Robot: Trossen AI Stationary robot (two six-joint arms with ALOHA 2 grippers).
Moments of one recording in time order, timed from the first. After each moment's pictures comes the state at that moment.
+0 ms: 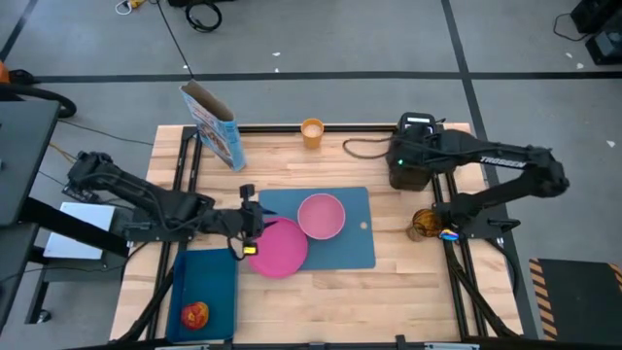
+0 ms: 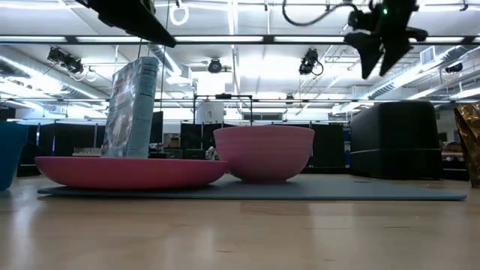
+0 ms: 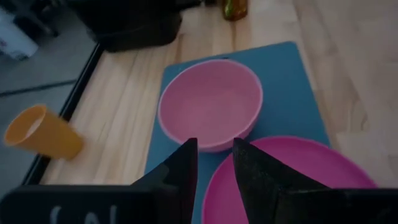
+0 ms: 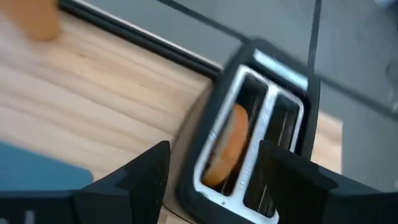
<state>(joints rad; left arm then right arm) -0.36 1.14 0.81 -0.28 -0.53 -0.02 -0.24 1.15 1.15 -1.34 0.70 0.91</state>
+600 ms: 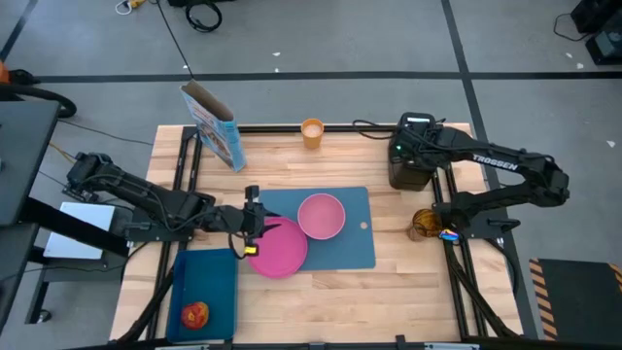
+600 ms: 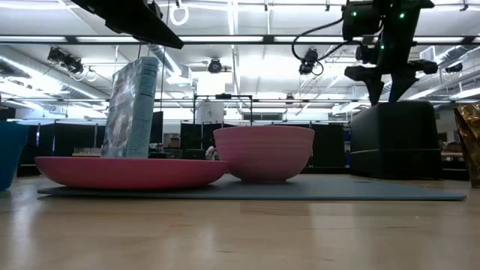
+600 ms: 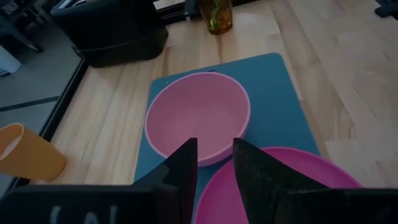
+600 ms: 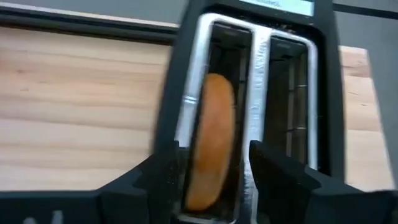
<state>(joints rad) -0.33 1.14 0.76 -0.16 -0.45 0.04 -0.48 1.13 0.96 -1.14 0.58 0.97</state>
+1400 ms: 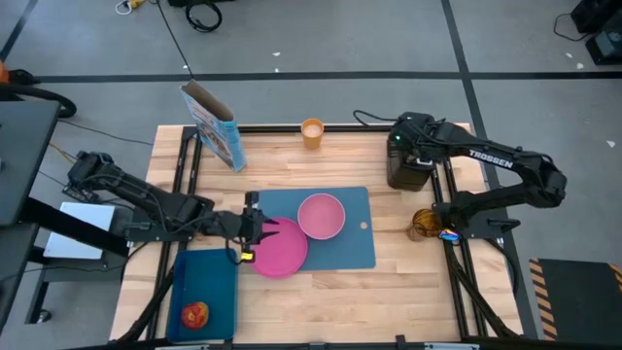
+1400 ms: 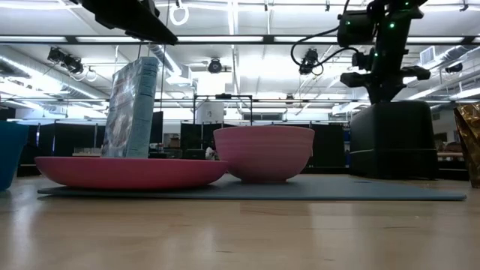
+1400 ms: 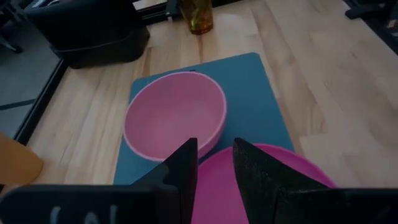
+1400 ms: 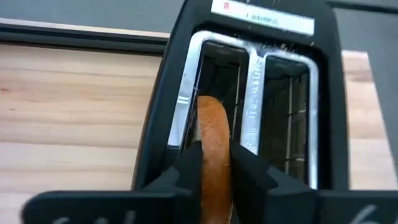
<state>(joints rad) -0.37 1.14 0.76 -0.17 -0.43 0.00 -0.57 1.15 0.96 -1.04 0.57 0.85</state>
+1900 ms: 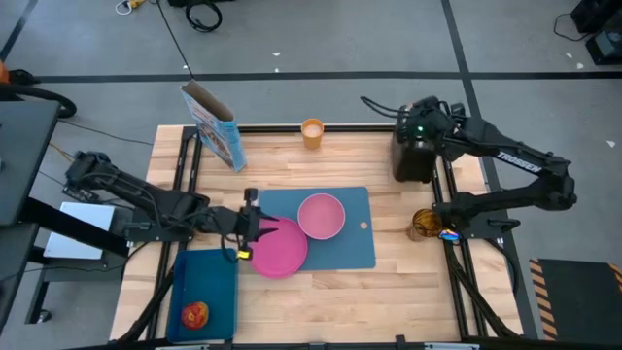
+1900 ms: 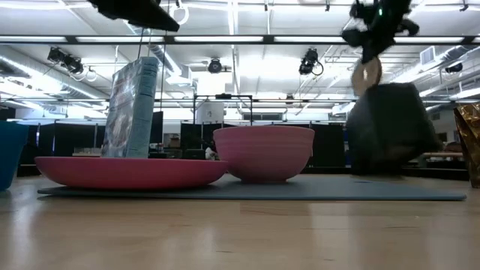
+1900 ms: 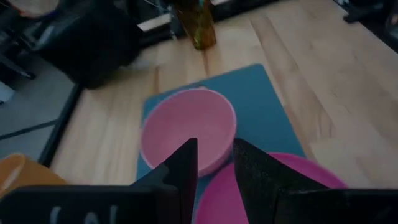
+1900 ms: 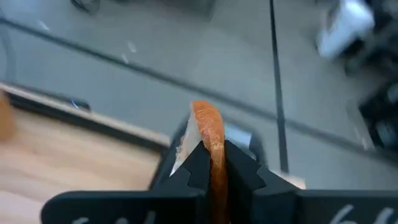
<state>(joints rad) -0.36 1.10 0.78 -0.17 -0.43 0.12 -0.43 1.04 1.18 -1.00 0.89 0.42</state>
